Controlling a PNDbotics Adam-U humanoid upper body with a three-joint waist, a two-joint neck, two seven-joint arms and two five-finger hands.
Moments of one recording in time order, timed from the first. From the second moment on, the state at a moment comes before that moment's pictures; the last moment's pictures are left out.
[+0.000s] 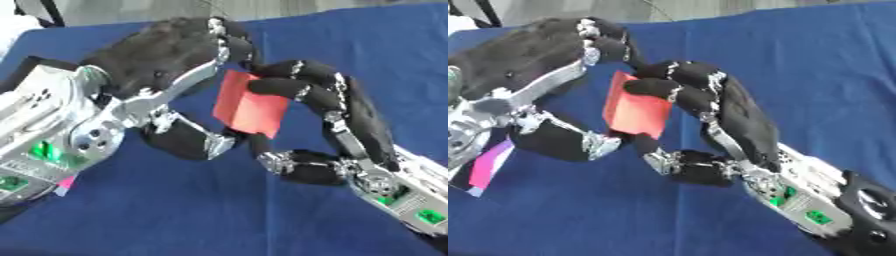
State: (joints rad) left arm -1.09 0.64 -0.75 -2.00 -0.52 0.47 -0.29; right arm -0.64 -0.69 0.66 -1.99 0.60 -0.27 -0.53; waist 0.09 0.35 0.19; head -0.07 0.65
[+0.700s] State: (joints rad) left arm -1.08 0.64 -0.75 -2.00 -0.54 0.47 -0.25; right arm -0.62 -0.69 0.66 -1.99 0.61 -0.25 -0.56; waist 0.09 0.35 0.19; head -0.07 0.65
